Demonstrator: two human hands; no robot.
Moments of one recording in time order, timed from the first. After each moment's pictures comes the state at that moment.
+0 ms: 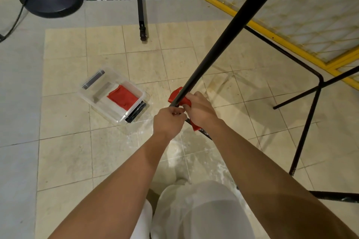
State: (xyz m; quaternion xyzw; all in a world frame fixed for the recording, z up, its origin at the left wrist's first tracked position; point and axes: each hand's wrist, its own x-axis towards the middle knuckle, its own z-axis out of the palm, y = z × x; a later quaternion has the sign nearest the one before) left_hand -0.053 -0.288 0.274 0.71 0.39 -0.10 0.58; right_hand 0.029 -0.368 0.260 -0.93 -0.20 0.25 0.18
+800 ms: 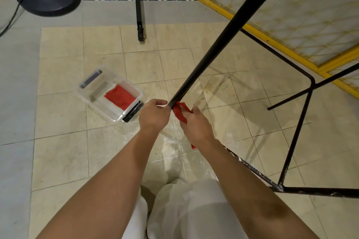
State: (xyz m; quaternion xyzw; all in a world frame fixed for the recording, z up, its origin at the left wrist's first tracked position) left_hand -0.055 -0.265 0.282 0.71 0.44 -0.04 0.55; right_hand -0.021 -0.384 0.271 -0.94 -0.22 0.23 0.11
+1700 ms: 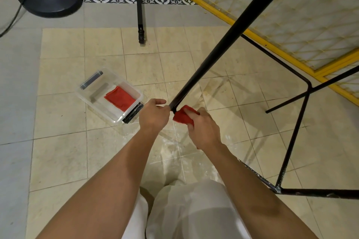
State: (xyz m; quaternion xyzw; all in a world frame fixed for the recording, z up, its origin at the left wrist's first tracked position) left_hand -0.057 -0.262 0.289 0.71 0.43 -0.04 0.55; right_hand -0.022 -0.401 0.280 -0.95 -0.22 0.17 0.11
